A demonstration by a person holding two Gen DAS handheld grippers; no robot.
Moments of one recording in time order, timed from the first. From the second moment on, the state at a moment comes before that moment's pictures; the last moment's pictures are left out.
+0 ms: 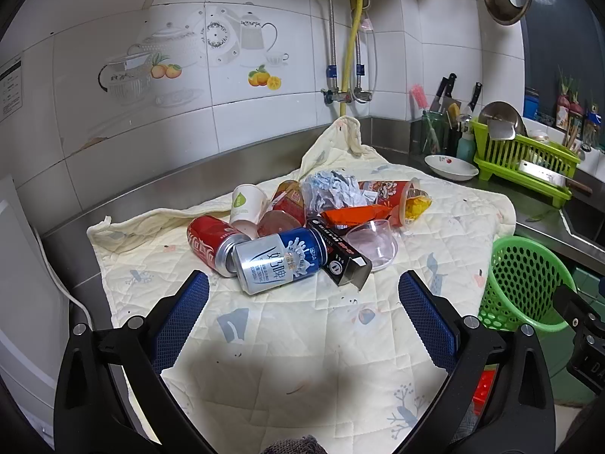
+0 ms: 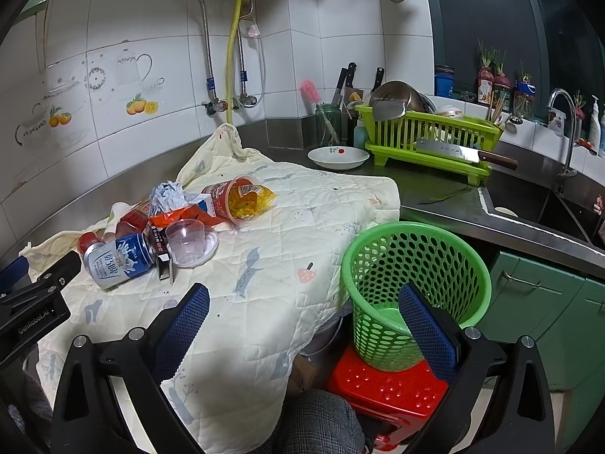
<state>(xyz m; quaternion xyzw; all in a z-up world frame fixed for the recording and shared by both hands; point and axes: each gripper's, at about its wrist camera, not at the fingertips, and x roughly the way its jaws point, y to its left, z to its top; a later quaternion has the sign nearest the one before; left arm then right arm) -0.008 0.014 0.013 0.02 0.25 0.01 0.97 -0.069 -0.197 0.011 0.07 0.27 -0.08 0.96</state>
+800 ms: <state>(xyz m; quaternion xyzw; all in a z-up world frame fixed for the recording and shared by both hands) -0.006 0.010 0.009 0.03 0.25 0.02 0.97 -0.065 -0.195 0.009 0.07 0.27 -0.08 0.96</state>
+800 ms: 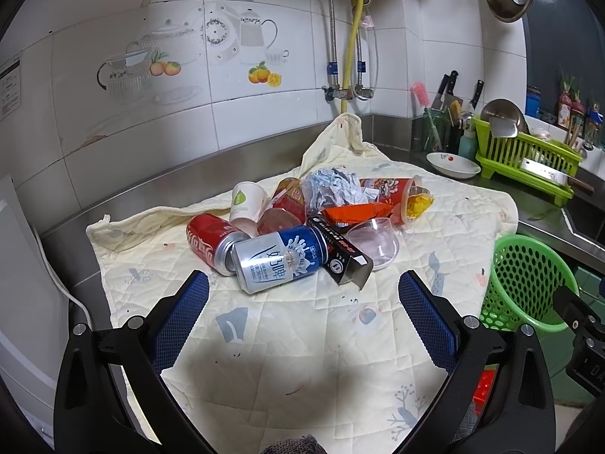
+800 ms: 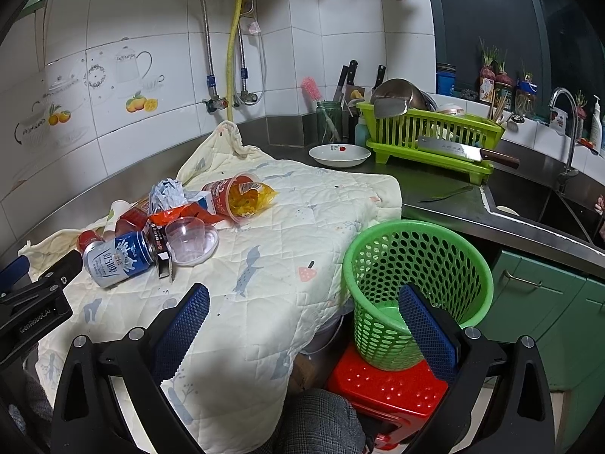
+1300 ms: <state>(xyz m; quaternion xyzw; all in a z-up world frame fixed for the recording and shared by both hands) 0.008 0.010 -0.001 0.03 0.27 0.02 0.96 -0.050 -0.197 0.002 0.07 0.29 -0.08 0.95</state>
